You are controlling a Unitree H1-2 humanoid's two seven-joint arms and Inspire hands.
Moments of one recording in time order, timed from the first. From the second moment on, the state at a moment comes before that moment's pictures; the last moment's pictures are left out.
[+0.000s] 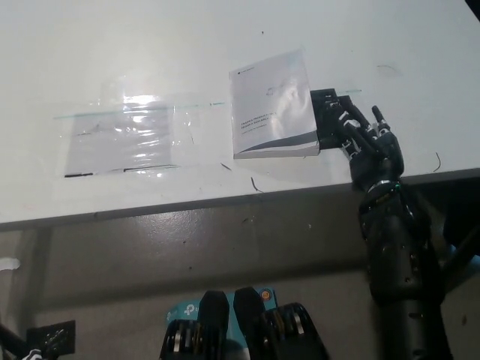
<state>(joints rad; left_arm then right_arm) 0.05 -0.04 0.57 0.31 -0.59 0.03 0.02 -0.72 0.12 -0.32 0.51 0.56 0.21 -0.31</state>
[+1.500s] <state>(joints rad) 0.04 -0.03 0.55 0.31 -0.58 0.04 0.04 -0.85 0.21 -0.28 0.77 0.46 0.10 -0.25</state>
